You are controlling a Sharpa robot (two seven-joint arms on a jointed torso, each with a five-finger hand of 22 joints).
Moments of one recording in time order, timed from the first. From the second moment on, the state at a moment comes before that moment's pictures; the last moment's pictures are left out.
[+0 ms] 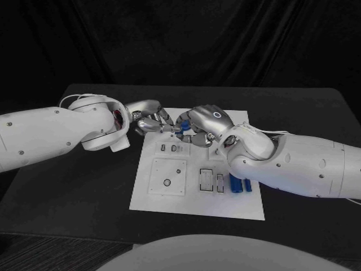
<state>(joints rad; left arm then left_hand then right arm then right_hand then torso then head) 1.38 -0.91 -0.22 1.60 -1.00 -0.04 -0.05 1.11 0.08 0.01 0.21 0.21 0.88 0.14 0.08 0.57 1.47 0.06 1.57 1.31 1.47 0.00 1.57 1.31 0.05 1.37 0.12 1.35 1.31 1.24 -0.53 -0.25 1.52 -1.67 -0.64 -0.21 1.35 -0.07 0.16 0.08 0.51 0.96 0.10 0.28 0.40 1.47 -0.01 1.39 1.31 1.47 -0.07 1.36 1.22 0.05 1.47 0.03 1.33 1.31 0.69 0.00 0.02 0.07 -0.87</state>
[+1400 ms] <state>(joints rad) 1.36 -0.87 -0.22 1.57 -1.00 -0.06 -0.03 1.21 0.03 0.25 0.07 0.46 0.97 0.07 0.34 0.69 1.47 0.00 1.57 1.31 1.47 -0.04 1.57 1.31 0.05 1.42 0.07 1.36 1.31 1.24 -0.53 -0.25 1.52 -1.67 -0.65 -0.20 1.34 -0.07 0.17 0.08 0.43 0.96 0.07 0.27 0.44 1.47 -0.01 1.39 1.31 1.47 -0.07 1.36 1.20 0.05 1.47 0.03 1.32 1.31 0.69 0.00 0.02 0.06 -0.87</state>
